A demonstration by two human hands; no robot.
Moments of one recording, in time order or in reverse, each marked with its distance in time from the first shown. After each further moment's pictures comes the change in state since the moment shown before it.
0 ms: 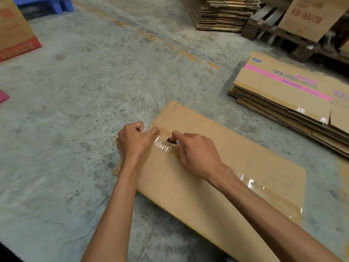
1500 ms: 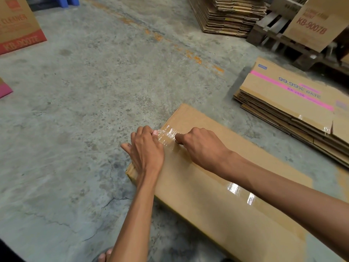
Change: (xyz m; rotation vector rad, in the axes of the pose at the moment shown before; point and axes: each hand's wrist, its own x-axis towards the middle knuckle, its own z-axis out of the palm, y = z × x) left_hand -0.024 -0.009 0.006 0.178 0.205 0.152; right_hand 0.041 -0.022 -0.027 -0.336 -0.249 -0.108
